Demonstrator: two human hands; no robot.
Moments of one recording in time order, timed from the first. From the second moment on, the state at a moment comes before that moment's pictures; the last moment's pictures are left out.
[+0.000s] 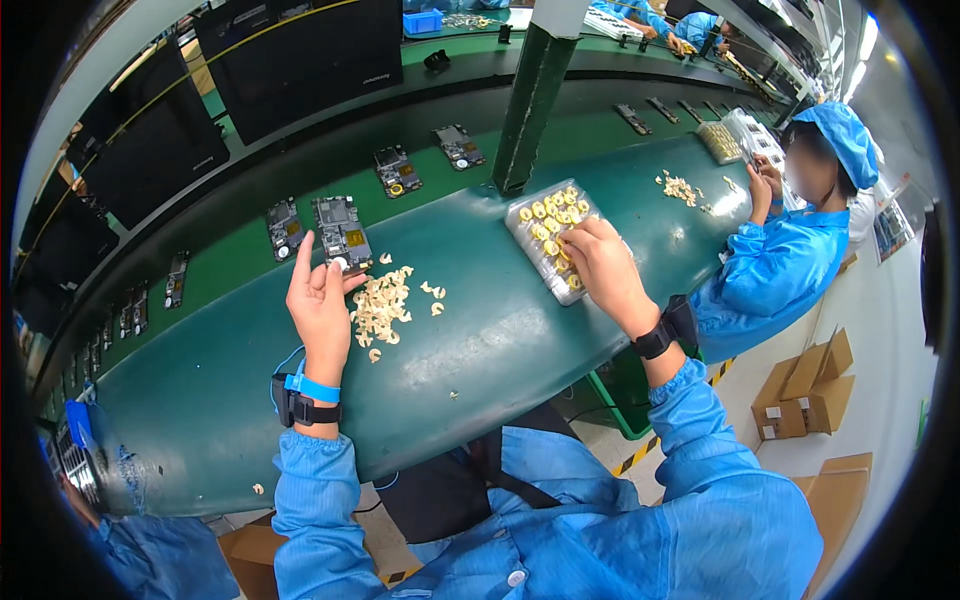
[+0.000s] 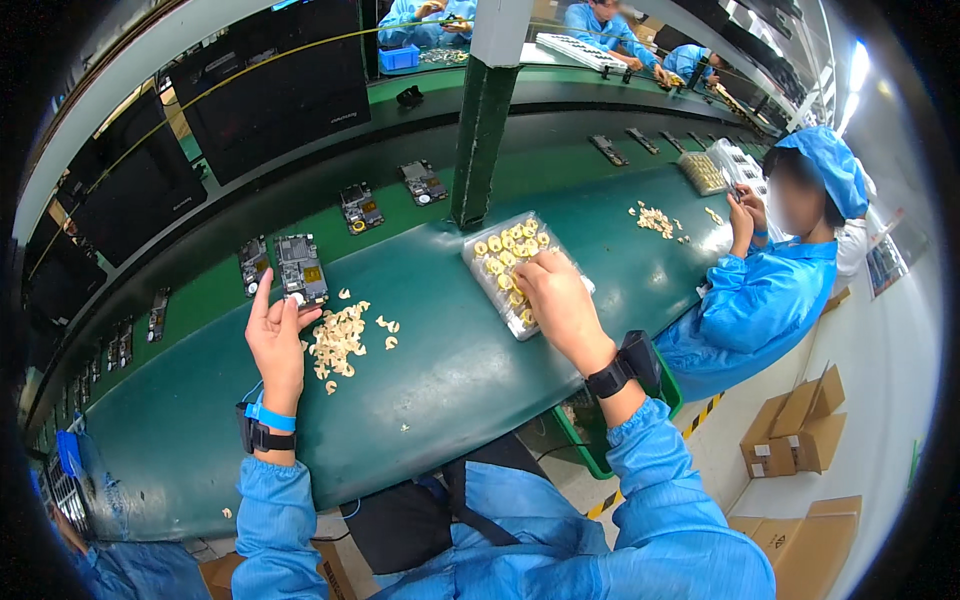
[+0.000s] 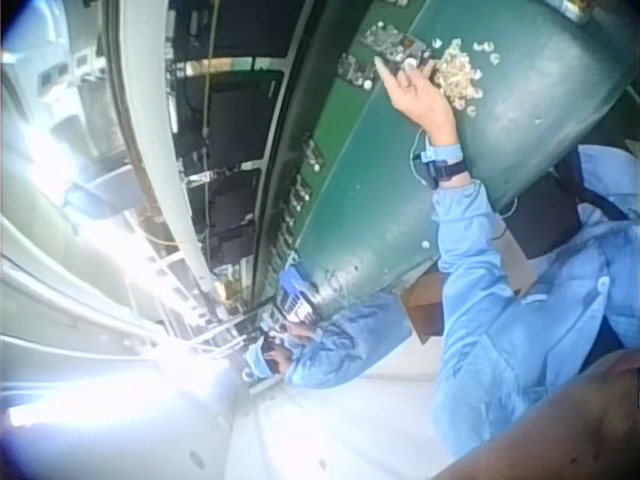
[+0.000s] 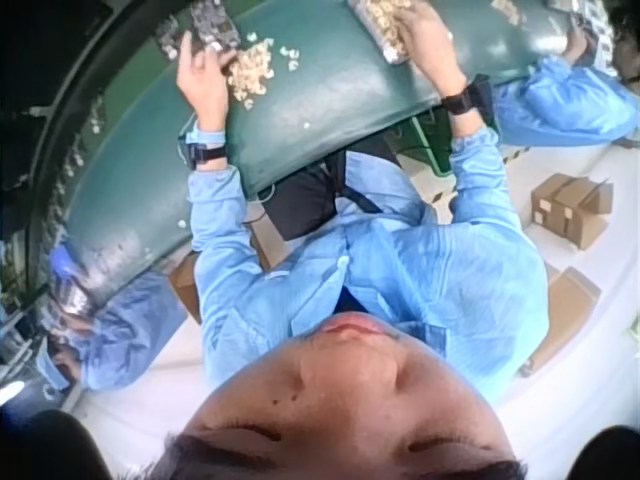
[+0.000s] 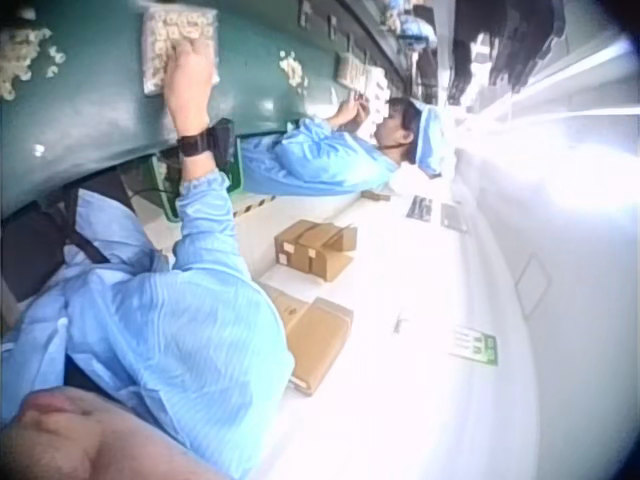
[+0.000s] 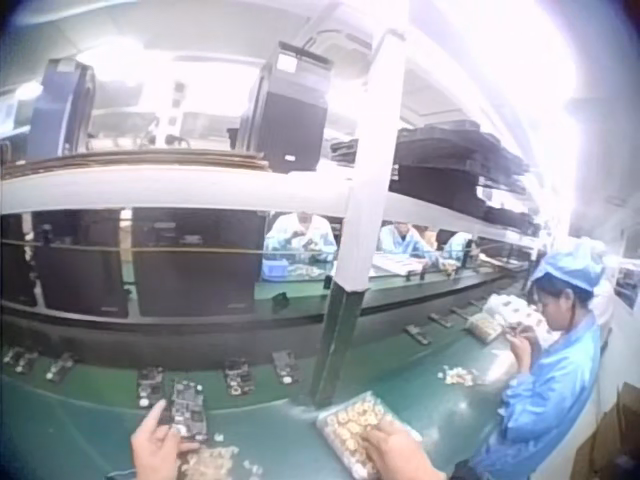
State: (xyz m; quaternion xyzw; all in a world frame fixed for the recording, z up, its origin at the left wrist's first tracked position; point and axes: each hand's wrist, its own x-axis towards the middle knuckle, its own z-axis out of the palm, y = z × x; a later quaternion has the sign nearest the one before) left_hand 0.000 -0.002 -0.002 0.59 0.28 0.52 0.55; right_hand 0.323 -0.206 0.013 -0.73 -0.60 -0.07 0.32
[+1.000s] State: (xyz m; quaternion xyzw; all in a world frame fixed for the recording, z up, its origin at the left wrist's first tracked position) left_hand -0.005 -0.004 0.005 0.59 0.30 0.52 0.53; right_hand 0.171 -0.037 0.024 -0.47 -0.68 0.20 0.53
